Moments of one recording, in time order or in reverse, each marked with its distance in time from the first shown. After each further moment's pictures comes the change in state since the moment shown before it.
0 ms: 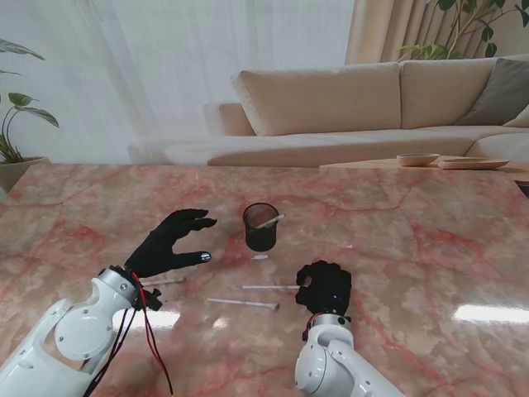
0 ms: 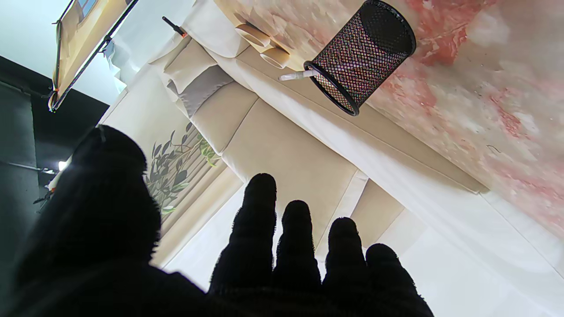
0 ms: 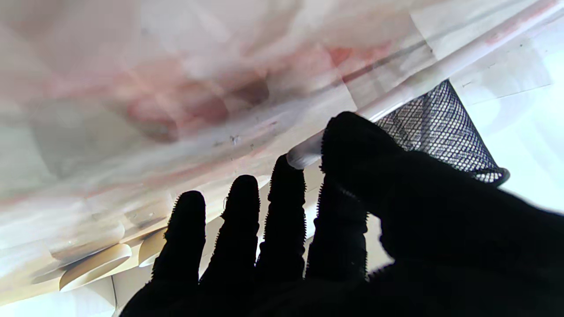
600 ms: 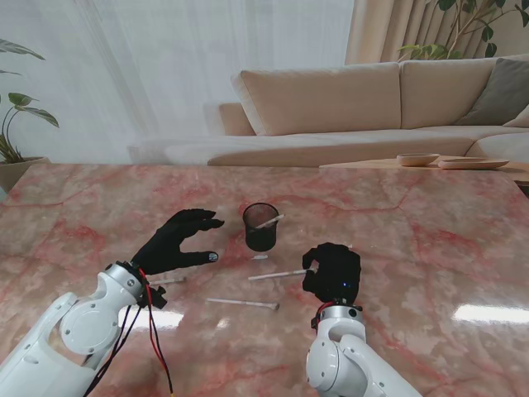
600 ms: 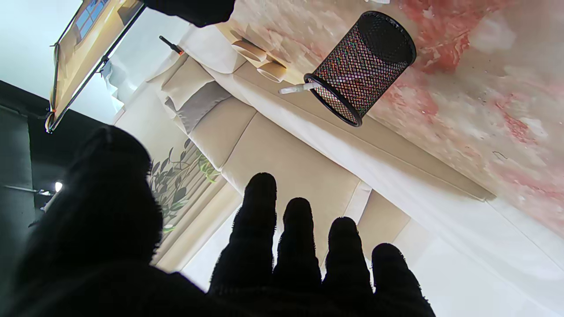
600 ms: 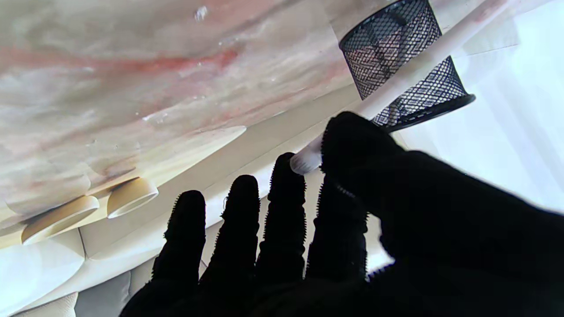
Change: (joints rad) left arm -0.025 0.008 0.031 -0.020 0.032 0.047 -0.030; right arm -0.041 0.040 0.061 -0.116 -0.113 -0.056 -0.001; left_hand 0.000 0.000 0.042 0.000 0.005 0.000 0.001 0.000 0.025 0.012 0.000 0.000 0.000 0.000 0.000 0.007 -0.011 0.053 0.001 0.067; right_hand 0.000 0.000 0.000 0.000 0.001 0.000 0.011 -0.012 0.010 0.002 0.002 0.025 0.001 0.001 0.000 0.000 0.003 0.001 0.001 0.000
